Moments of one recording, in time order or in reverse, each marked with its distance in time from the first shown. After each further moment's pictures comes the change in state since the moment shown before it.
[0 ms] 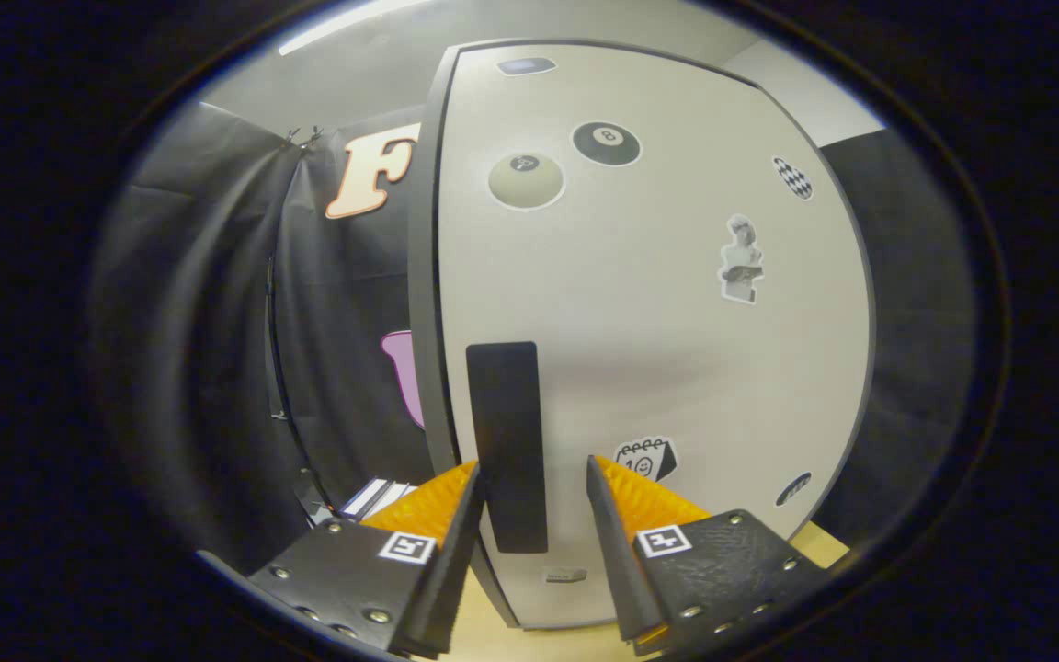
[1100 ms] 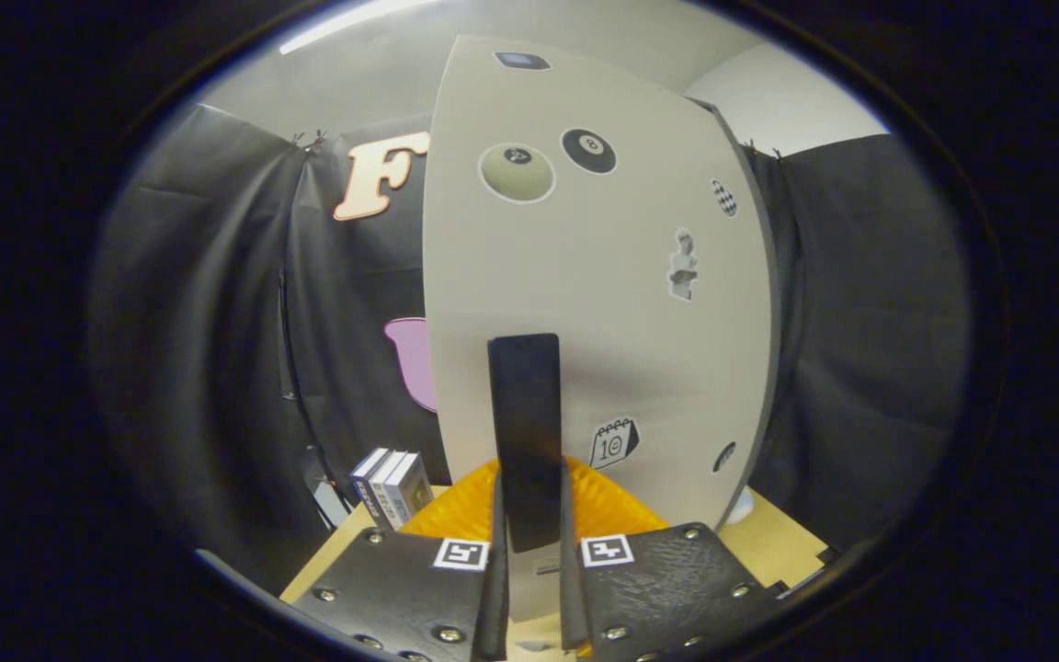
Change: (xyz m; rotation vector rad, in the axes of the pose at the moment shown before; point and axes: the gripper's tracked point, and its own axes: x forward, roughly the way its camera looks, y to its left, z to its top) arm -0.102 -0.027 0.002 -0.020 0.036 -0.042
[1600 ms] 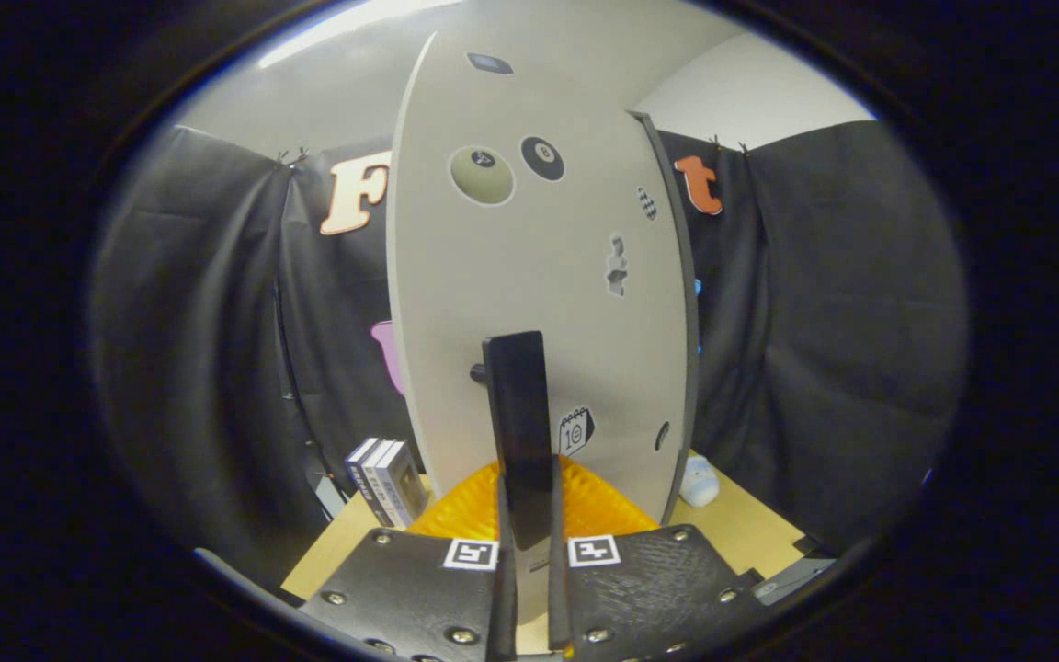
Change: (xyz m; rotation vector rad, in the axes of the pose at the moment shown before) arm -0.068 -0.066 -0.001 0.035 0.001 -0.039
